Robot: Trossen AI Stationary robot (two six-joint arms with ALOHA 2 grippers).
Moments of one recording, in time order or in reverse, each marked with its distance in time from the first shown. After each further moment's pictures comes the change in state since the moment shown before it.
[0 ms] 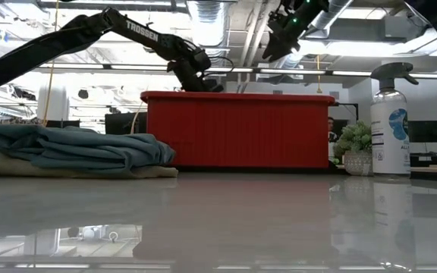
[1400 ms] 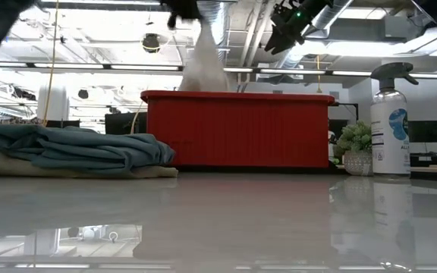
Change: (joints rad) left arm -0.010 -0.482 0.006 0.286 0.153 -0.129; right arm -0.016 -0.035 0.000 0.057 0.000 0.009
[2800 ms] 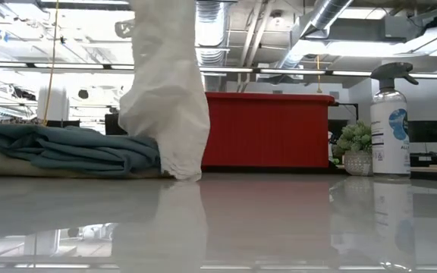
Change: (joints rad) left arm -0.576 -0.325 0.002 -0.165 -0.660 0.104; right arm 1.105 0.027 -0.015 -0.015 0.806 0.287
